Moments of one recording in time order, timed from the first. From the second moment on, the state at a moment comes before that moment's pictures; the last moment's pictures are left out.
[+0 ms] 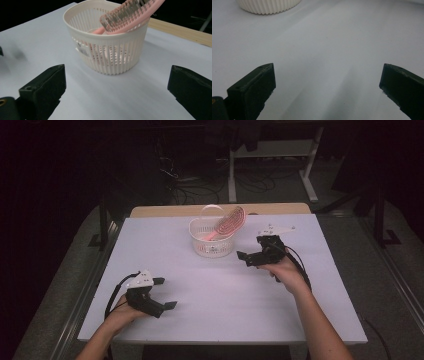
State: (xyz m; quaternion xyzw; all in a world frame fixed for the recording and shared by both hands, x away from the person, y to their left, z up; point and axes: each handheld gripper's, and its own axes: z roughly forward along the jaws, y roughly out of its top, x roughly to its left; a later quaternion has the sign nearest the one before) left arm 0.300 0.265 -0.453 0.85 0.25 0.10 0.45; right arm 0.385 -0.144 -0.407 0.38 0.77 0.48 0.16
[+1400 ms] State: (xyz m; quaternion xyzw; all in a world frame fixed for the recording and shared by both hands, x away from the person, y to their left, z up) left arm 0.300 0.268 -0.450 0.85 0.25 0.10 0.46; right arm 0.314 -0.163 -0.440 0.37 0.80 0.46 0.15
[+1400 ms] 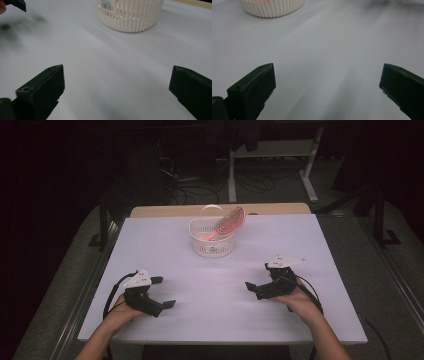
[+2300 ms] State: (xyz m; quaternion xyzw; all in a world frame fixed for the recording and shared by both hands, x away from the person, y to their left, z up) left arm 0.299 0.269 -0.448 0.84 0.25 0.11 0.46; right arm 0.280 -0.187 -0.457 0.36 0.80 0.45 0.14
